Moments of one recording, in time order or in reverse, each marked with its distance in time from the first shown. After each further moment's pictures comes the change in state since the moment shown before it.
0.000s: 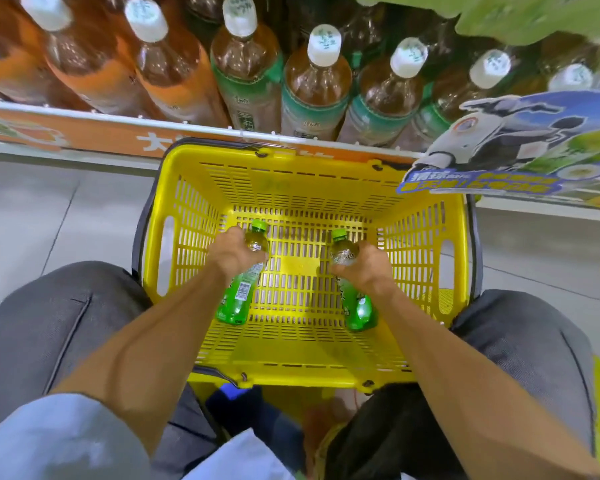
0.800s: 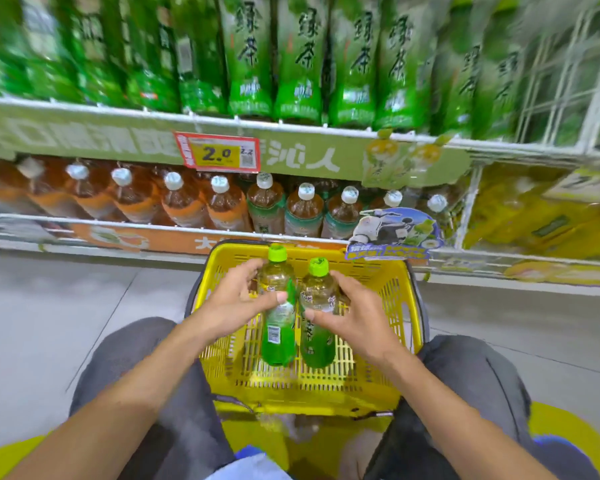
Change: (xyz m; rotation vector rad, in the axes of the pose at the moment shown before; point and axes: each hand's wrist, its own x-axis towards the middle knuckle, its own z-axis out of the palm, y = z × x) left_hand -0.164 0.022 -0.108 -0.634 -0.013 0.596; right_hand -0.186 -0.050 -0.099 0.384 0.304 -0.737
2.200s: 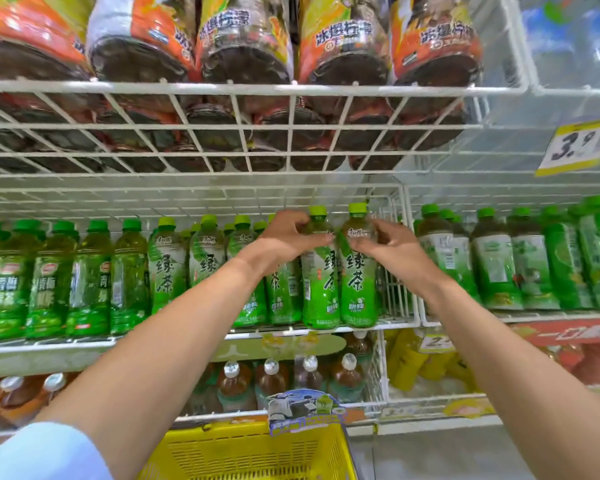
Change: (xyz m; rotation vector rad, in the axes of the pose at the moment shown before) left_hand 0.134 0.404 0.073 0.286 0.080 0.433; right_hand 0.144 -0.116 -0.356 0.150 0.311 -0.100
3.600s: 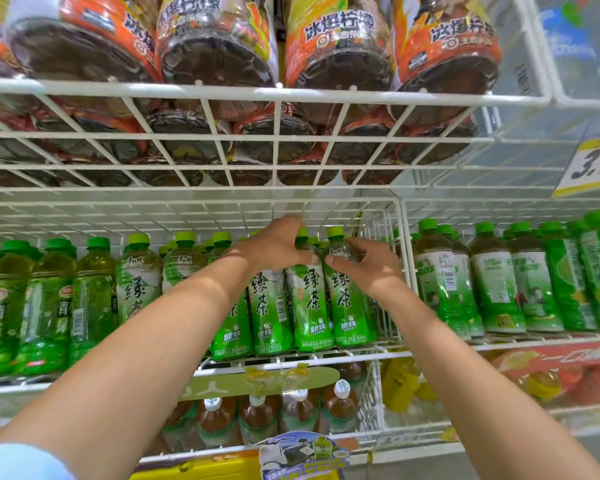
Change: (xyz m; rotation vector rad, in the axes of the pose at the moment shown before) left_hand 0.074 -0.020 -0.007 0.507 -0.176 0.105; right_hand 0.042 0.008 0.030 -0.302 0.123 0.103
